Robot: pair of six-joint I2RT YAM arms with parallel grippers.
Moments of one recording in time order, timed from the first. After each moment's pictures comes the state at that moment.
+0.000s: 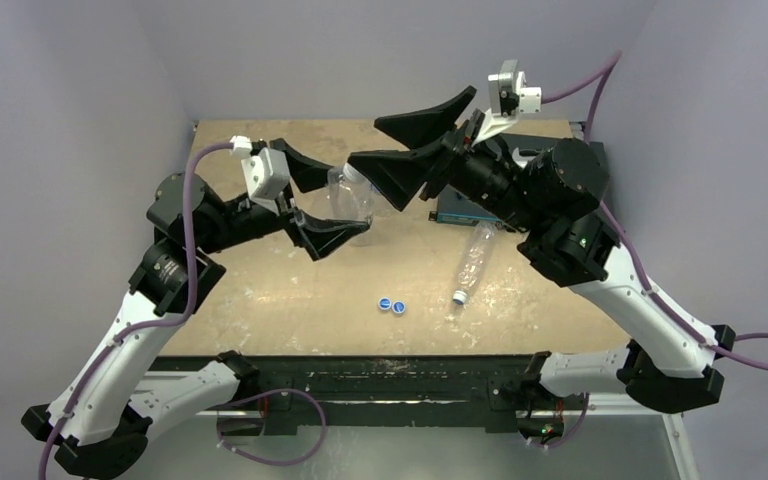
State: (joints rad) left arm -0.60 0.92 1.30 -0.18 0.68 -0.09; right arm 0.97 1.24 1.71 -0.06 -0.14 0.34
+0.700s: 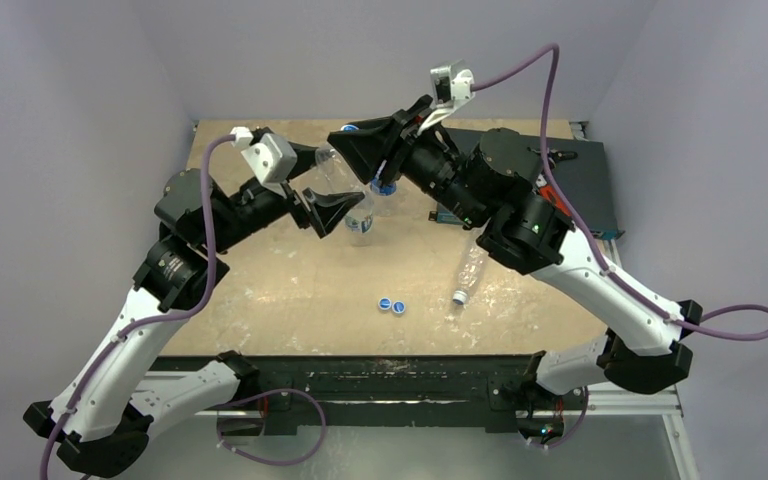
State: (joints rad) left arm -0.60 0.94 1.30 -0.21 0.38 0.01; right arm 1.04 1.37 1.77 -0.14 0.15 0.34
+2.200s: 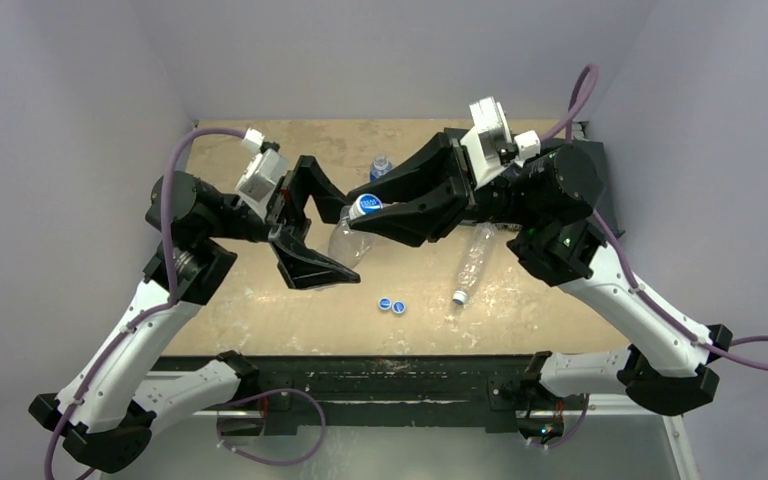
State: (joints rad) left arm -0.59 0.97 1.28 0.09 1.09 -0.50; right arm 0.97 1.22 1.62 0.10 -0.63 0.30
